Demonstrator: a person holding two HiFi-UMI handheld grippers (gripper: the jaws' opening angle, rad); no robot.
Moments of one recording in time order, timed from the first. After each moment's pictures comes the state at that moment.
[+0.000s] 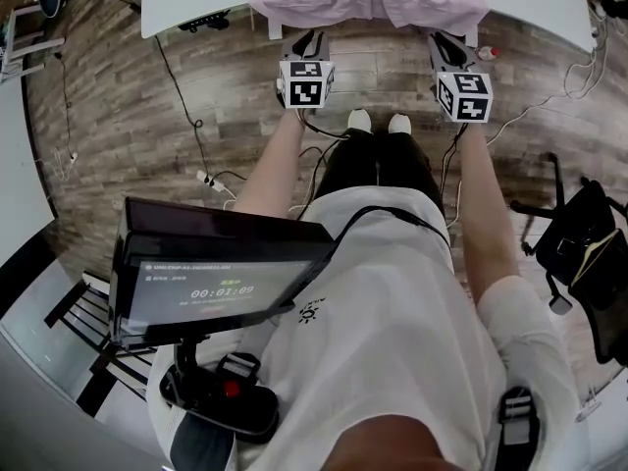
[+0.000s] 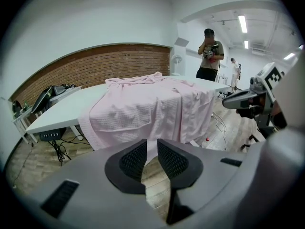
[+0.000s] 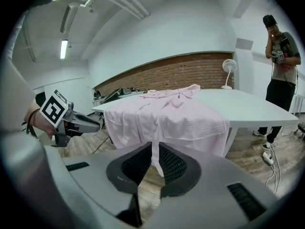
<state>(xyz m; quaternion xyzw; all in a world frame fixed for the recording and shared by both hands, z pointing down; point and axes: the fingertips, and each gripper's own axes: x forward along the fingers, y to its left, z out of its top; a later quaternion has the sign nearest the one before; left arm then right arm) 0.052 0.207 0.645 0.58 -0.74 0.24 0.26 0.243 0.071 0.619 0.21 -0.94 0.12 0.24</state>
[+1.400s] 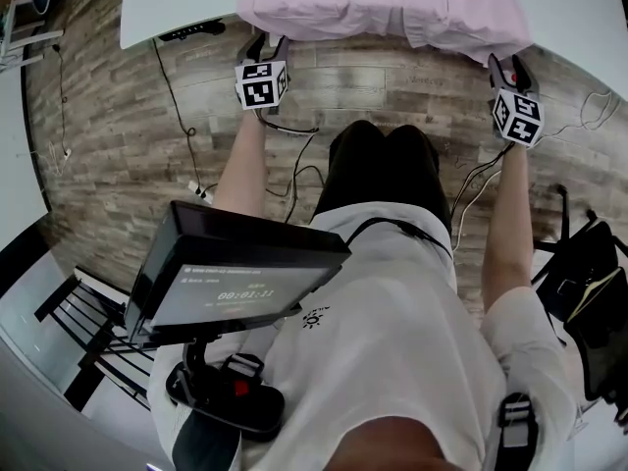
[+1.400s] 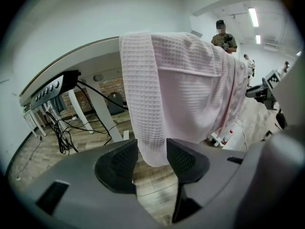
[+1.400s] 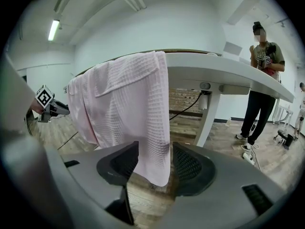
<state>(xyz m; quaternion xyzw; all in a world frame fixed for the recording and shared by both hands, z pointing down) -0.090 0.235 0.753 0.52 -0.78 0.24 0.26 0.308 -0.059 0.734 0.31 -0.91 0.07 0.27</state>
